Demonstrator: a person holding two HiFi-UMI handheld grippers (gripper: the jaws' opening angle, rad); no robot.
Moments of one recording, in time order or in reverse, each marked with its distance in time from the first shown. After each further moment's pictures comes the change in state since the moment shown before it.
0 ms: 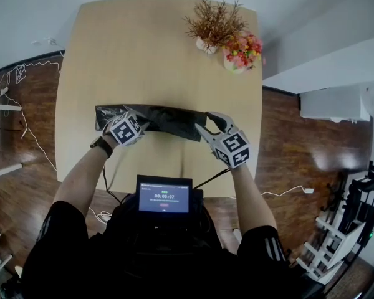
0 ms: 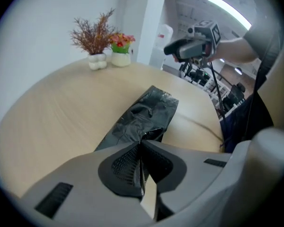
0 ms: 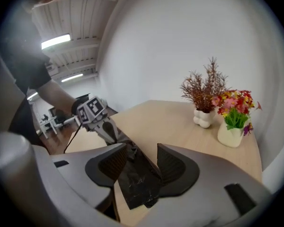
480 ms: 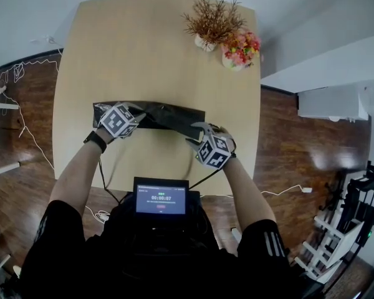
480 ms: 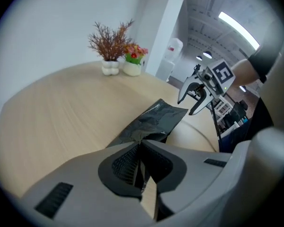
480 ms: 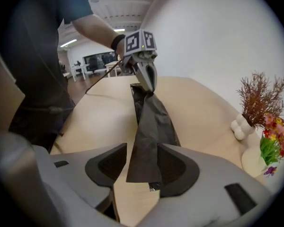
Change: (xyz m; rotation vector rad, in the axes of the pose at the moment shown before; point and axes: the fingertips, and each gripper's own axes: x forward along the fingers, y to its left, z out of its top) left arm -0.022 0.024 0.012 -0.115 -0.092 0.014; right arm 0.037 0.063 -0.100 -0.513 0.394 0.215
